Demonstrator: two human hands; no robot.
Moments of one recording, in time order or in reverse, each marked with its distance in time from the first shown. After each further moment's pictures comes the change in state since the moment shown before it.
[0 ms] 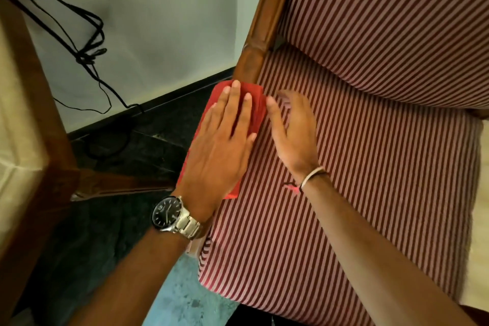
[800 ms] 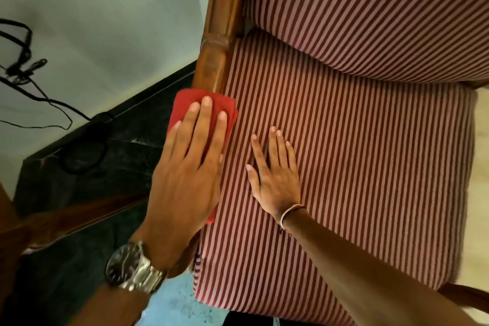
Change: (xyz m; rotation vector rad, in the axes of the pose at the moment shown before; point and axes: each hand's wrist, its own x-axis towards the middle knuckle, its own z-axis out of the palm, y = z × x) left_hand 0.004 -0.012 0.019 0.109 0.054 0.127; right_hand -0.072 0.109 0.046 -0.753 -0.258 -0.100
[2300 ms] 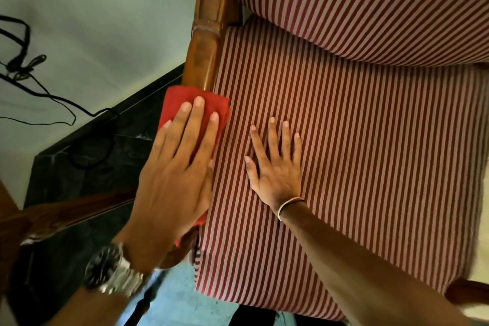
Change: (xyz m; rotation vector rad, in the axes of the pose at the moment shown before) left_hand -0.016 -0.006 0.005 0.000 -0.021 0.066; right_hand 0.000 0.001 0.008 0.025 0.040 0.047
